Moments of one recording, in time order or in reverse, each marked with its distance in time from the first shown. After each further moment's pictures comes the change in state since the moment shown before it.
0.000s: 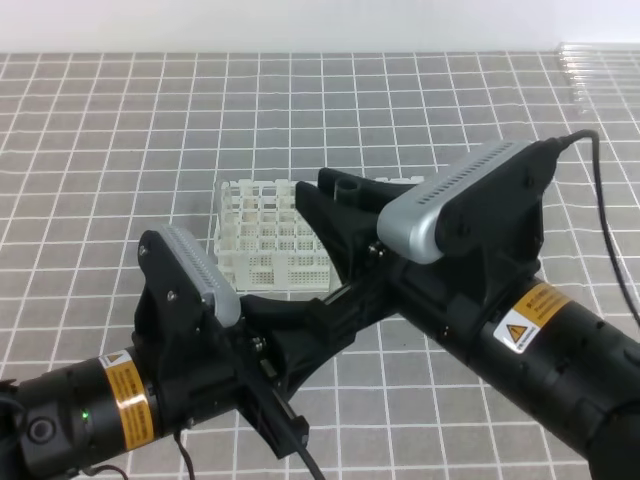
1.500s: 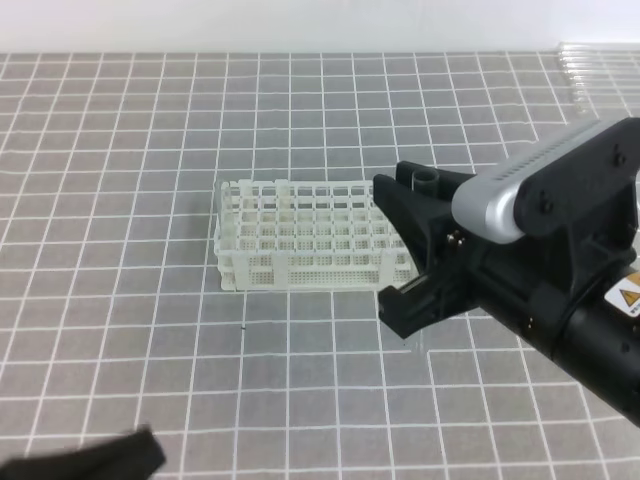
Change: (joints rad) left arm 0.001 -0.909 0.259 0.750 0.370 -0.859; right arm -0.003 -0.157 0.004 0.489 0.136 -0.519
